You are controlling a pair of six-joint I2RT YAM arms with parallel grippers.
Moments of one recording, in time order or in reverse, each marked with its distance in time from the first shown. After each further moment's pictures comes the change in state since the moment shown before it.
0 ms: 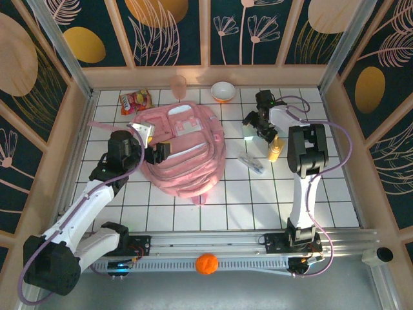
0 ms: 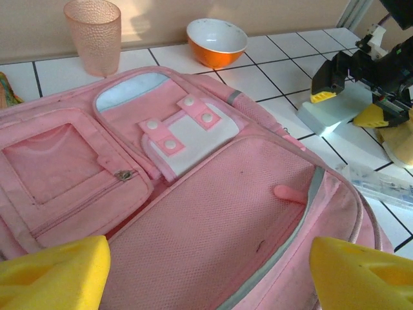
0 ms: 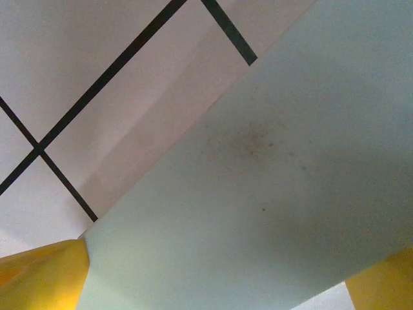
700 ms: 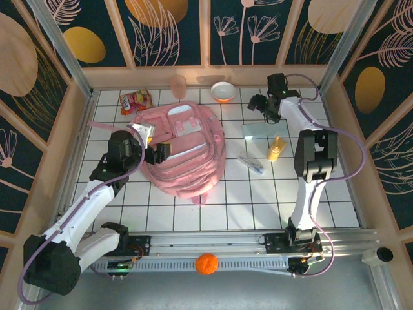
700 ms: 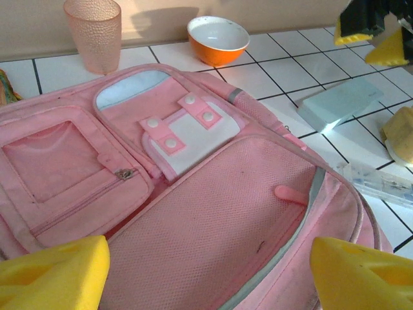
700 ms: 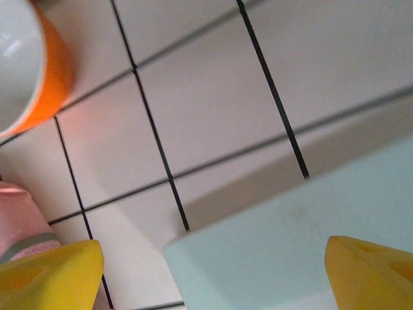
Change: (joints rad) left arm 0.000 0.002 -0.005 0.003 -0.002 0.000; right arm -0.056 -0.069 0.146 0.028 -0.072 -0.351
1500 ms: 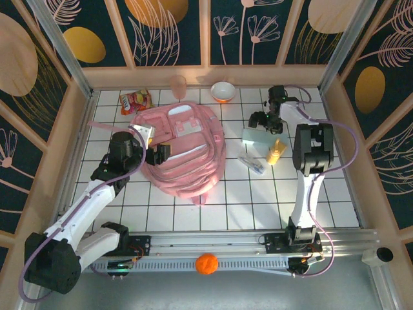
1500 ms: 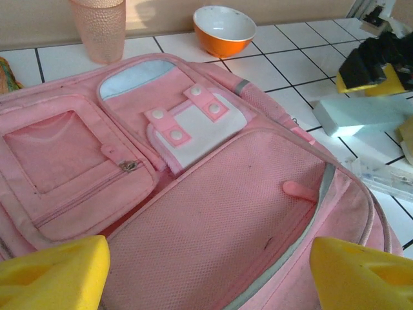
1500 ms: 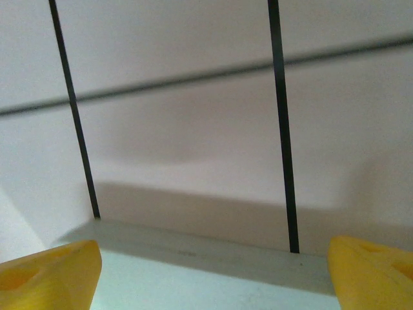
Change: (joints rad) left arm 0.000 0.014 -0.016 0.009 -0.013 -0.001; right arm -0.042 0.071 -0.101 -0.090 -0.091 -0.253
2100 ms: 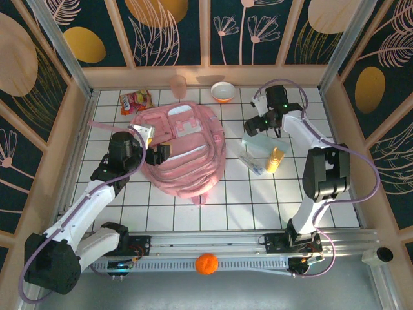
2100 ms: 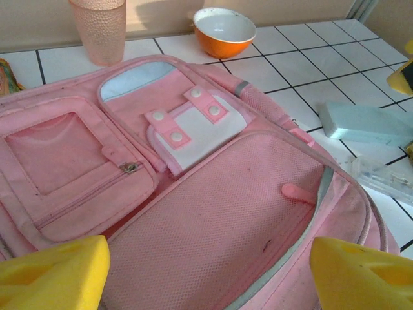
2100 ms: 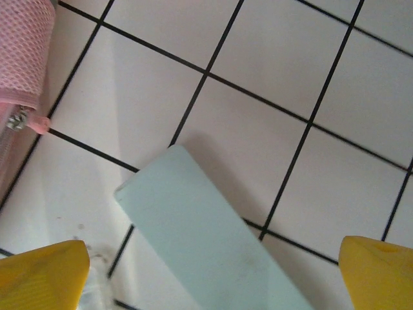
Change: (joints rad) left arm 0.000 -0.010 -0.002 -0.001 -0.001 0.002; right arm 0.105 -0.355 -0.237 0.120 0.108 -0.560
